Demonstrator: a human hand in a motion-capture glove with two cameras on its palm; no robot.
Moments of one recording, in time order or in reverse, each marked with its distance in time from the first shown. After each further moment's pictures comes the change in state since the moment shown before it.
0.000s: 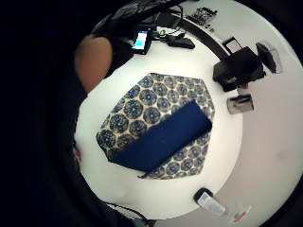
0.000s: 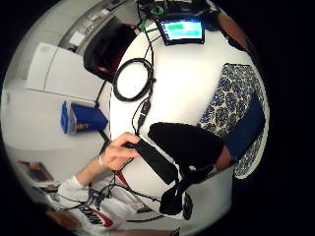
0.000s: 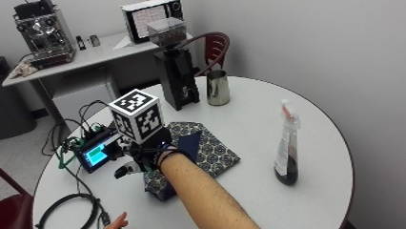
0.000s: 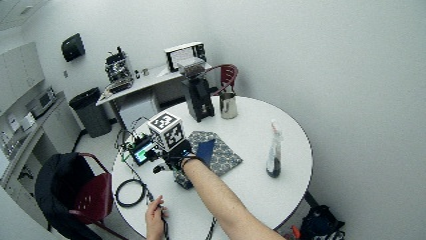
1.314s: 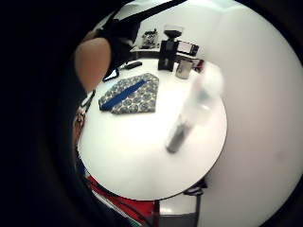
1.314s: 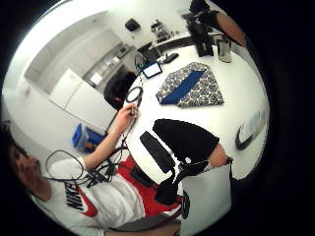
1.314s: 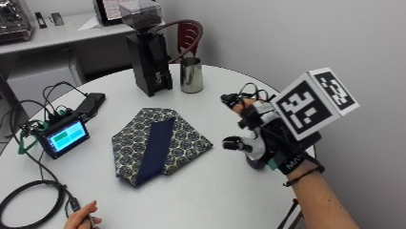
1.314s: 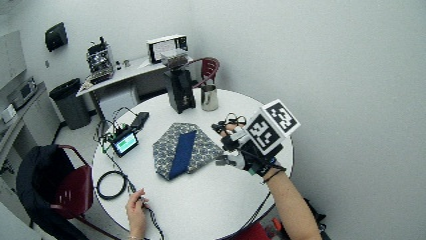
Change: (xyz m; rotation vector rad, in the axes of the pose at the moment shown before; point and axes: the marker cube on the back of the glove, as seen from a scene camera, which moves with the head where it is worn) arm 0.114 0.275 -0.096 0.595 -0.195 0.268
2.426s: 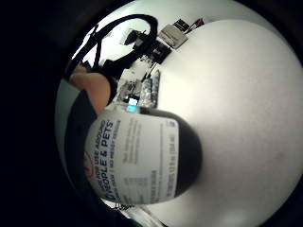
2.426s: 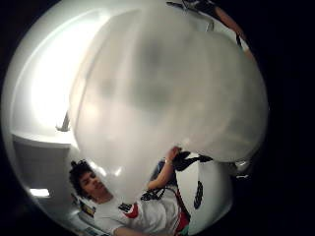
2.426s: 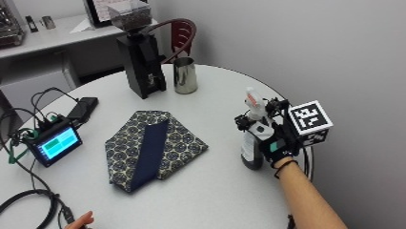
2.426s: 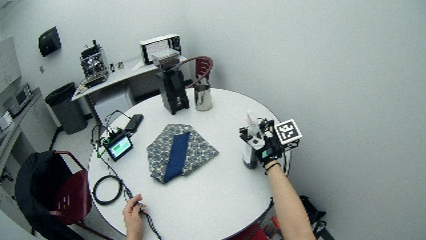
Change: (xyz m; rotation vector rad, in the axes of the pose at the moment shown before) arm 0.123 -0.007 0.103 0.082 -0.869 0.472
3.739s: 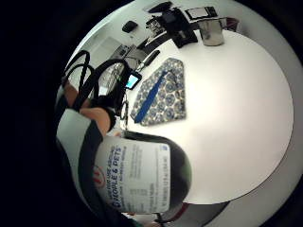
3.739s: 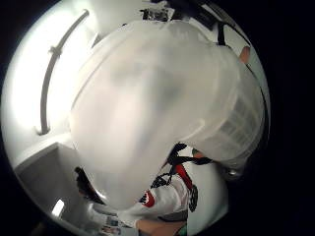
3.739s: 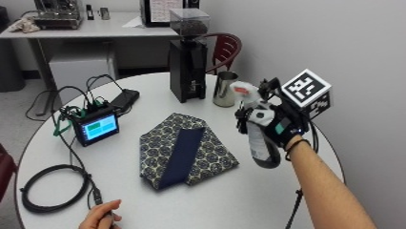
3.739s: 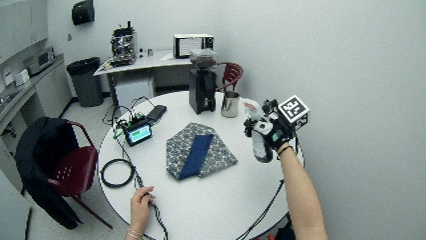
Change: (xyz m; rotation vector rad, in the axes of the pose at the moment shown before) arm -0.050 -0.009 -0.016 -0.242 0.220 0.092
